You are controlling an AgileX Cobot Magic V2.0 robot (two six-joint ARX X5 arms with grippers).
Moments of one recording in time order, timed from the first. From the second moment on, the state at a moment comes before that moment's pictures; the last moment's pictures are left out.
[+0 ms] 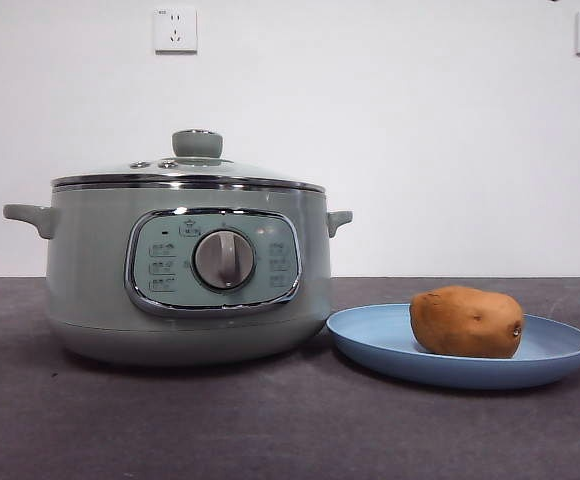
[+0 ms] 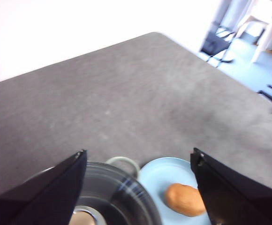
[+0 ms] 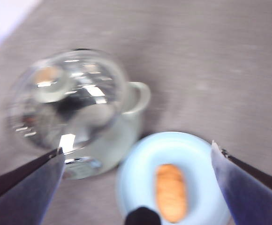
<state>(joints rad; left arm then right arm) -0.41 1.41 1.66 -0.67 0.39 -0.01 0.31 1.06 1.27 -0.79 -0.26 0.07</state>
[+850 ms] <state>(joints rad) -0.41 1.09 1.66 -1.04 0.40 0.11 0.31 1.06 1.29 -0.77 -0.28 0.02</state>
